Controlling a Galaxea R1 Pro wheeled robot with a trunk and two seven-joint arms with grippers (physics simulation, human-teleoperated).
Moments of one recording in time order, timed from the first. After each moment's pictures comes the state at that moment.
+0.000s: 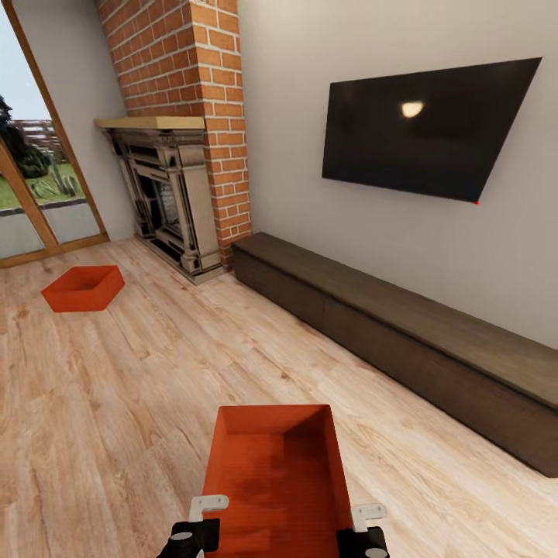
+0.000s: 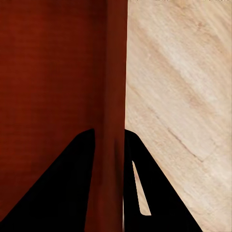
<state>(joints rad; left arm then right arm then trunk) -0.40 -0.13 0.02 -0.38 0.00 0.12 0.20 -0.42 0.06 0.52 -0.27 -0.40 -0.02 -0.26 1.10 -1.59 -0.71</state>
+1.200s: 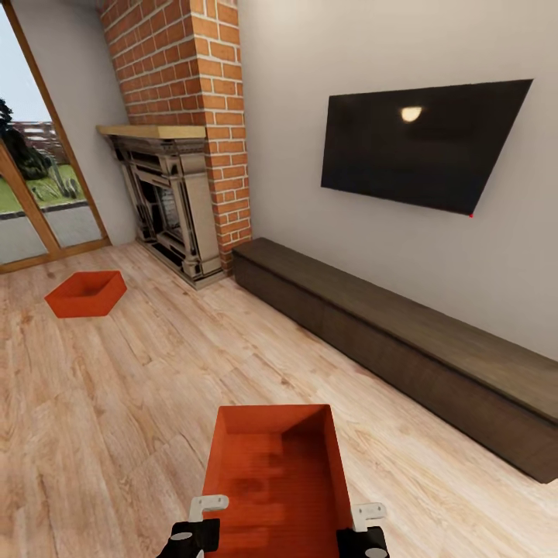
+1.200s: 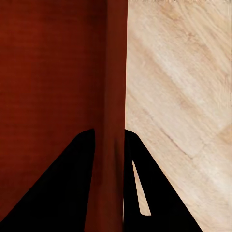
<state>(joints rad) -0.40 -0.13 0.02 -0.38 0.00 0.12 0.20 -0.42 0.06 0.52 -0.27 -0.40 -0.02 -0.26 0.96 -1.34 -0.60</state>
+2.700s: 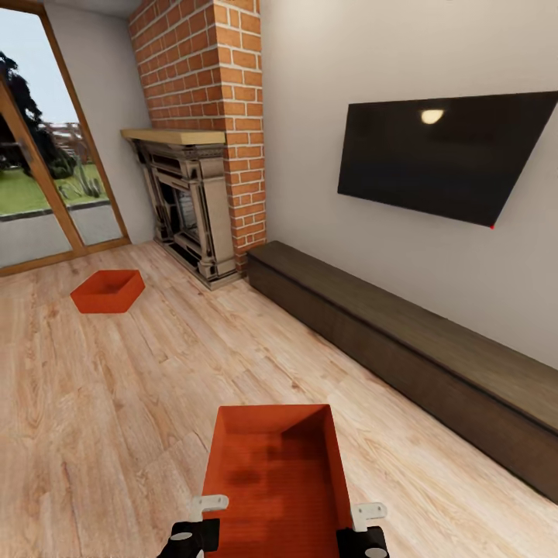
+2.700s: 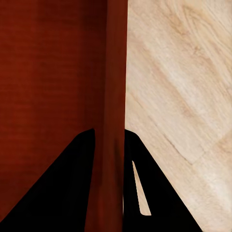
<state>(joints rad) -0.40 -0.13 0.02 -0.38 0.00 0.12 0.20 -0.42 0.06 0.52 -0.27 -0.40 -0.02 -0.26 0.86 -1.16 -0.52</state>
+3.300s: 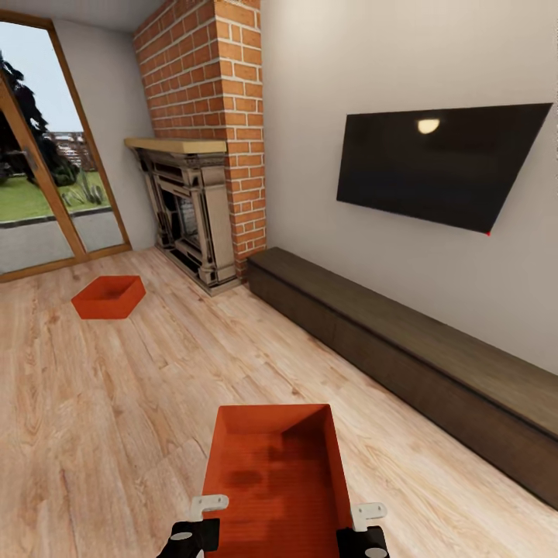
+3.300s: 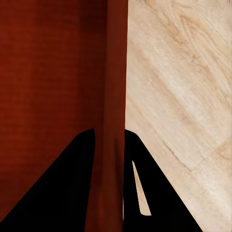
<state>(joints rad) -0.40 -0.13 0.02 -0.38 0.00 0.12 0.20 -0.42 0.06 0.52 -0.27 -0.40 -0.02 -0.26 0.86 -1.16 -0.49</state>
